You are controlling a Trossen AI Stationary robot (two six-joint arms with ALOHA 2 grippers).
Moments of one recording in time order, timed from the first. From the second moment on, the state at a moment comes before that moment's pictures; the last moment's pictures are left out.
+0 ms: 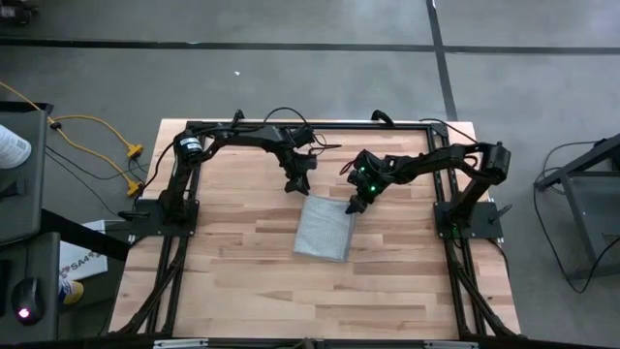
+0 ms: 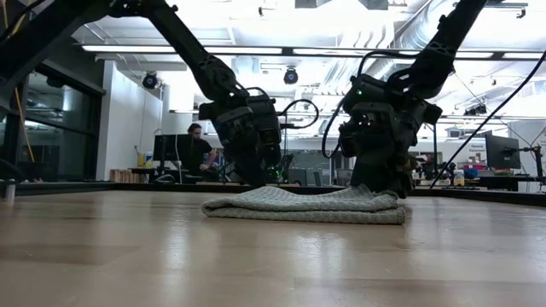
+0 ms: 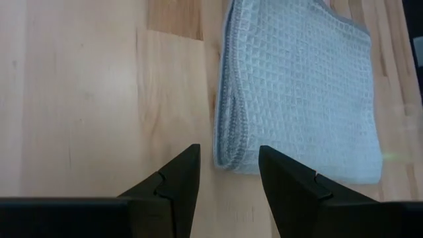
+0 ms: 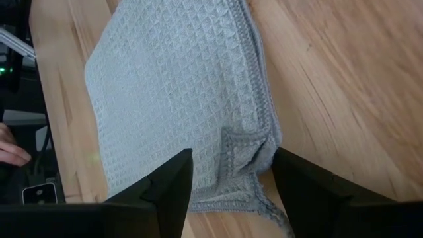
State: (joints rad) left arm 0.50 2.07 1.39 -0.58 0.73 0.34; right arm -0.39 1.70 0.68 -0.04 -0.61 0.44
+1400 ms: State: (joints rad) left arm 0.44 2.13 1.44 -0.63 0.75 0.24; right arm -0.39 1.70 0.68 -0.05 -0.66 0.48
